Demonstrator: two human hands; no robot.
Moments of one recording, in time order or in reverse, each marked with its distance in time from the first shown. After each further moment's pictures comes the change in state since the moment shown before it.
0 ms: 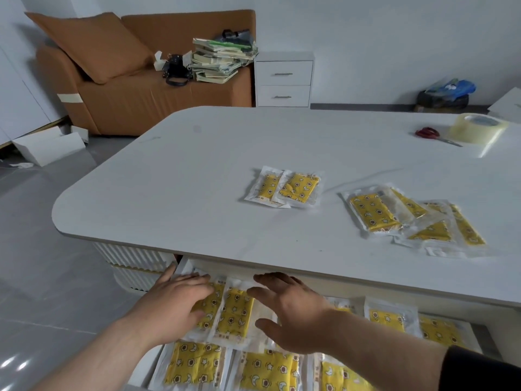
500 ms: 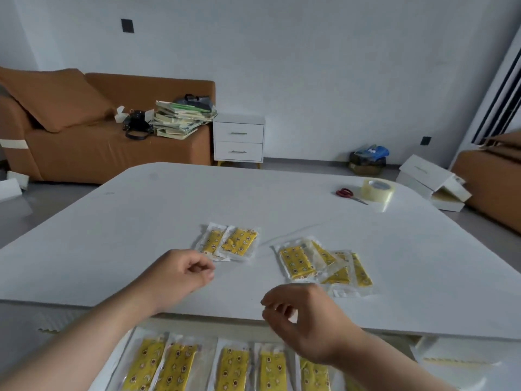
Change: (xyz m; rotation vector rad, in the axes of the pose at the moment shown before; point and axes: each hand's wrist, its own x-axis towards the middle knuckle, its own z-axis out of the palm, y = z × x) left_hand 0.028 0.093 -0.148 -0.911 0.227 -0.022; right_hand -0.111 0.016 -0.120 0.335 0.502 0.082
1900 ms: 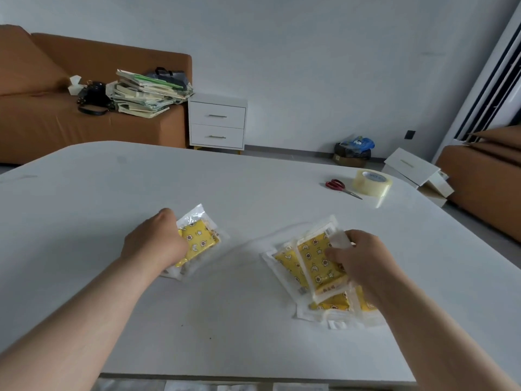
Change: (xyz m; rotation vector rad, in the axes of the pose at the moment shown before) left_hand 0.166 -0.015 0.052 0.543 0.350 -0.237; right_hand 0.076 0.134 -0.073 0.246 0.445 0.838
